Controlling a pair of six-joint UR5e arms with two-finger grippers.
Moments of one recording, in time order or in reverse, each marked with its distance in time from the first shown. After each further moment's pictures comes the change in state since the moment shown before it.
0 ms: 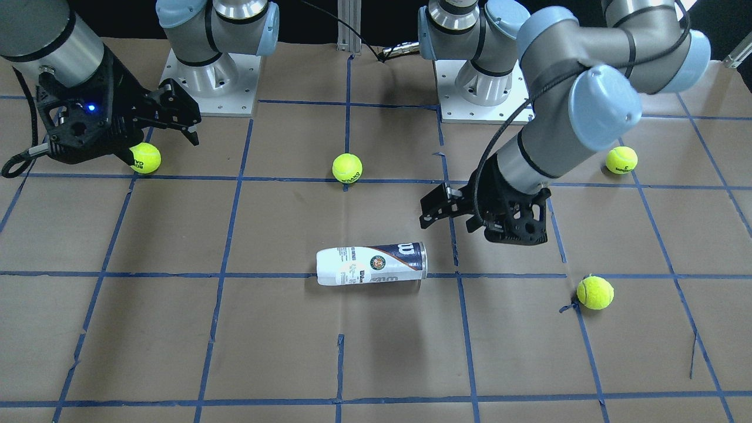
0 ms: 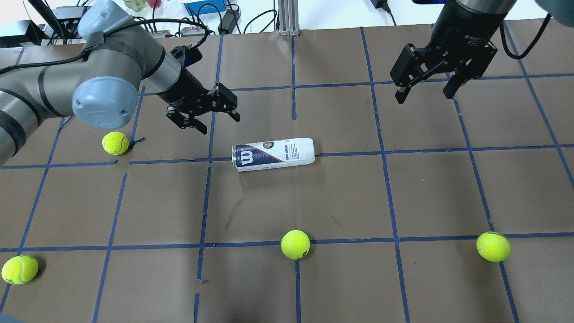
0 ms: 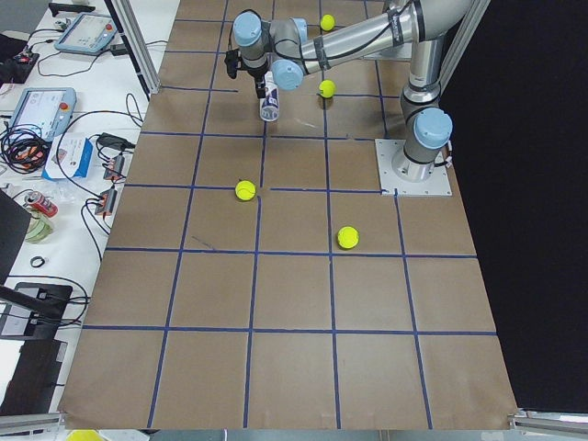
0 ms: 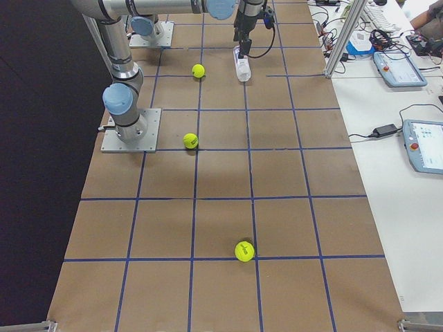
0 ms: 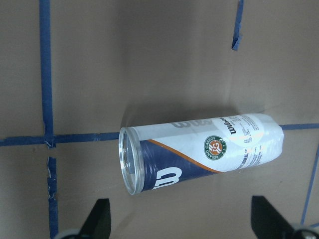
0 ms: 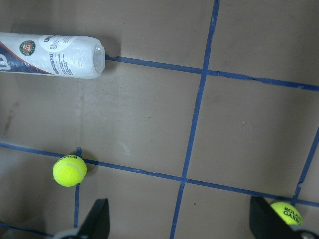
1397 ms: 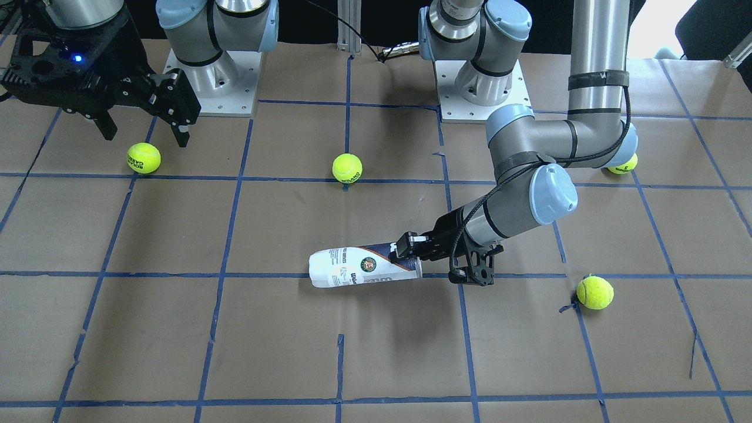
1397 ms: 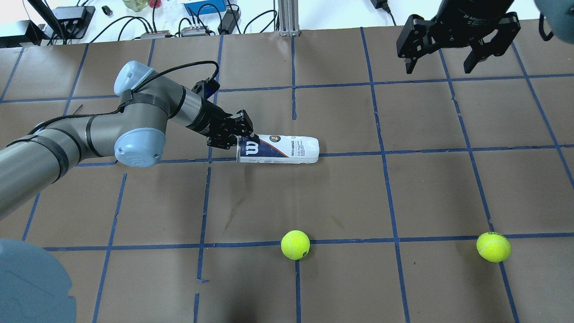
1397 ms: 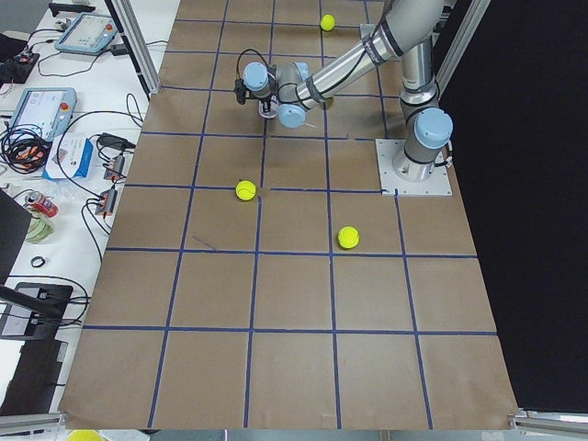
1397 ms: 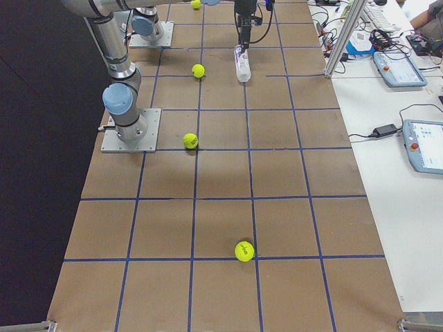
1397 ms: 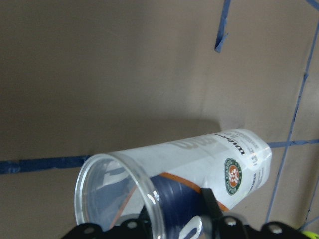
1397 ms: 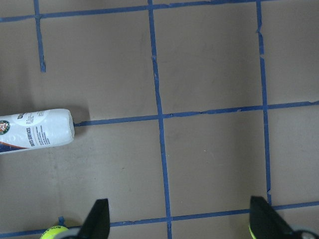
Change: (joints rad) left arm 0.008 -0.082 -0.154 0.289 -0.248 -0.159; right arm 0.041 -0.057 0.019 -0.173 -0.135 0.241
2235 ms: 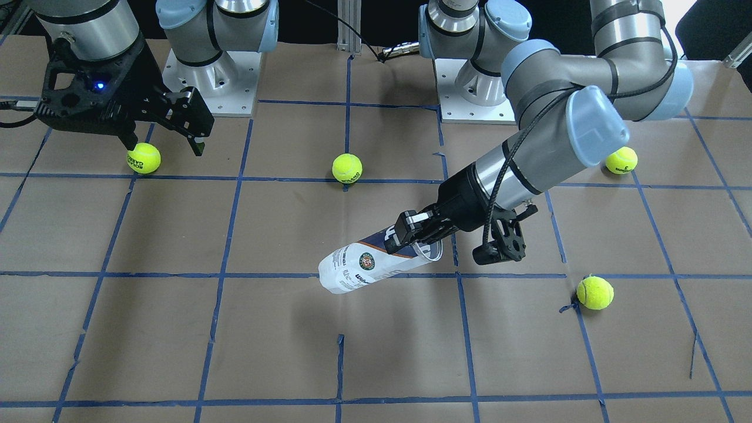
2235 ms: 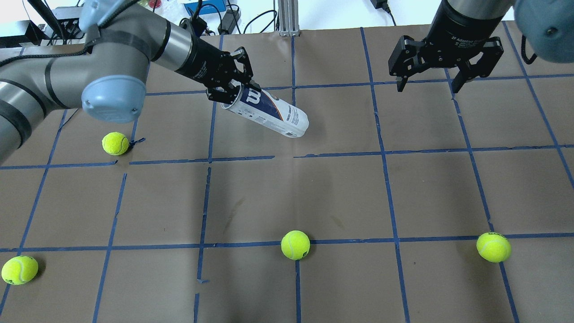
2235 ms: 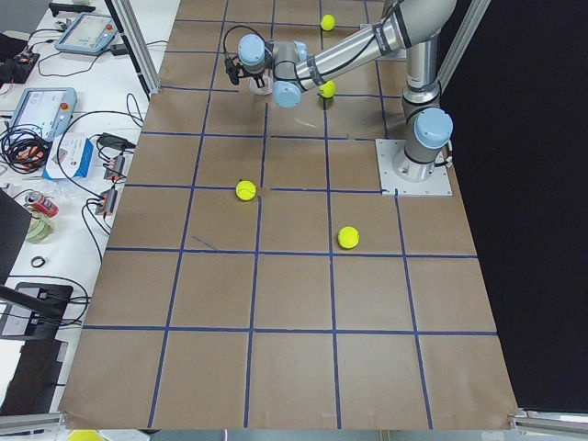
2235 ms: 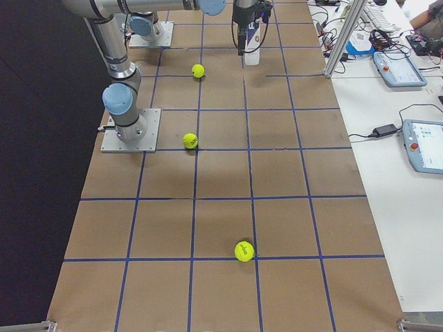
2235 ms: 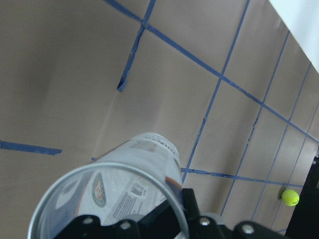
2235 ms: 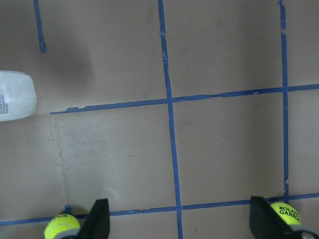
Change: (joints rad) left arm -0.042 0.114 0.267 -0.174 -0.024 -0.293; right arm -0.008 0.002 0.049 -0.002 0.036 0.002
